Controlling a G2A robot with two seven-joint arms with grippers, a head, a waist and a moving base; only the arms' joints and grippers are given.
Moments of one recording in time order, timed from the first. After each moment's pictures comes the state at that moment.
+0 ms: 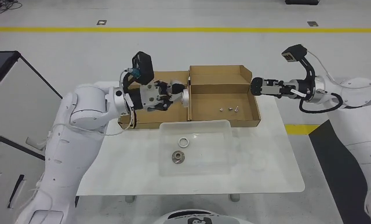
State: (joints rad) left arm 1.08 -1.10 -1.28 -1.82 0.45 -0.85 -0.79; right arm -0.96 -0.73 1.19 -1.41 0.62 -0.53 1.29
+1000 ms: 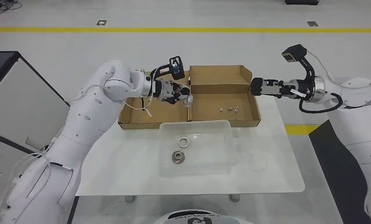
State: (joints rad) left arm 0.70 -1.13 -0.89 -1.33 0.54 -0.92 -0.90; right arm -0.96 -0.73 1.19 -1.41 0.62 -0.53 1.29
